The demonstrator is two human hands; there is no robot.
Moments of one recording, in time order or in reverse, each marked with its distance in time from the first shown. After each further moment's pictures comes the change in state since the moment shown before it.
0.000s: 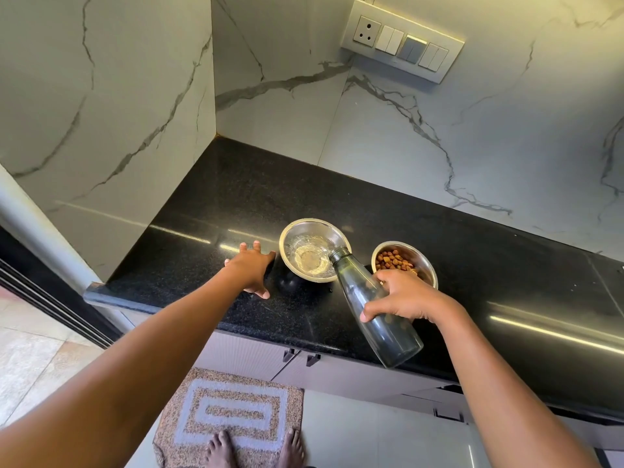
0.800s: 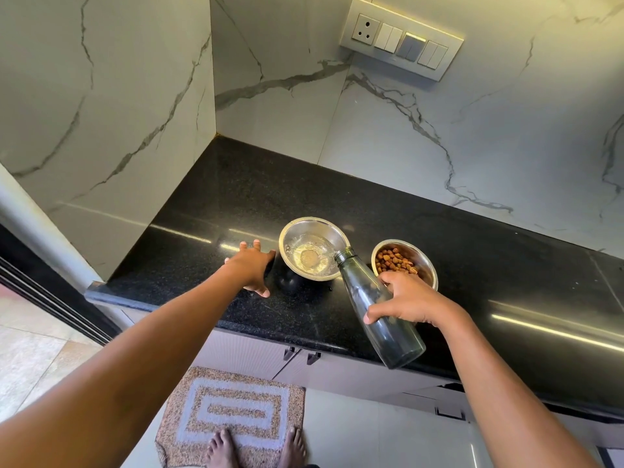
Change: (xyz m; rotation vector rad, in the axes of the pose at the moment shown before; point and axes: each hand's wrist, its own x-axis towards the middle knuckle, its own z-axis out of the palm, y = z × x) left_hand 0.000 0.001 -0.002 -0.002 -0.007 0.003; right_hand -0.002 0.015 0.004 0.010 0.034 -0.023
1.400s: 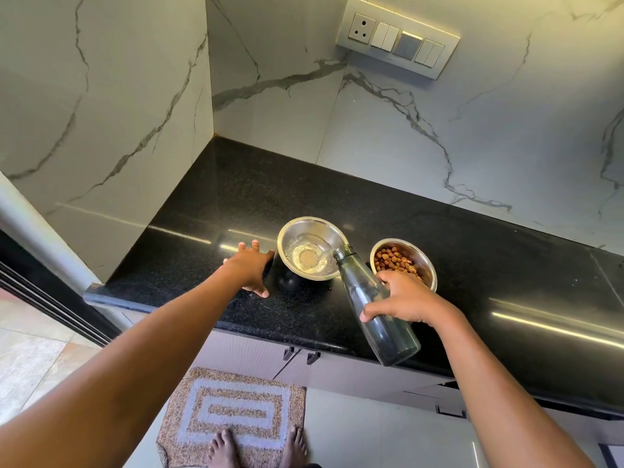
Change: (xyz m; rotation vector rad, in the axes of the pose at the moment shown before) left_hand 0.002 -0.001 0.001 -0.002 0.004 -0.005; right_hand 0.004 0.003 0.006 -0.003 0.051 0.013
